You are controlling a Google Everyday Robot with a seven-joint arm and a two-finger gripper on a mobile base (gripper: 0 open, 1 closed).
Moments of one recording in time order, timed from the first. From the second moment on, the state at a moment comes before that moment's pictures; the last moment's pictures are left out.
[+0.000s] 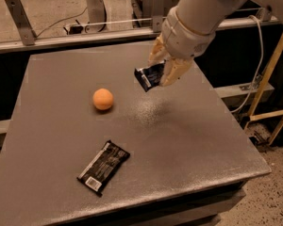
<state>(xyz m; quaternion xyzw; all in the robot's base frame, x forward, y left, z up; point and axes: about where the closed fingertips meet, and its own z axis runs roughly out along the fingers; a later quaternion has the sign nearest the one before) 0.531 -0.056 0.937 -0.85 0.49 -0.03 0.20</state>
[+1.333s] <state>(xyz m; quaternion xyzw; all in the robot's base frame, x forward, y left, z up) 0.556 -0.010 0.882 -0.79 0.60 0.00 0.11</state>
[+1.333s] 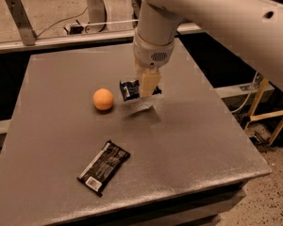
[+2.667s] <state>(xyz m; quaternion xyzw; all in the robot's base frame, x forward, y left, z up) 0.550 0.003 0.845 -0.78 0.62 0.01 0.08</state>
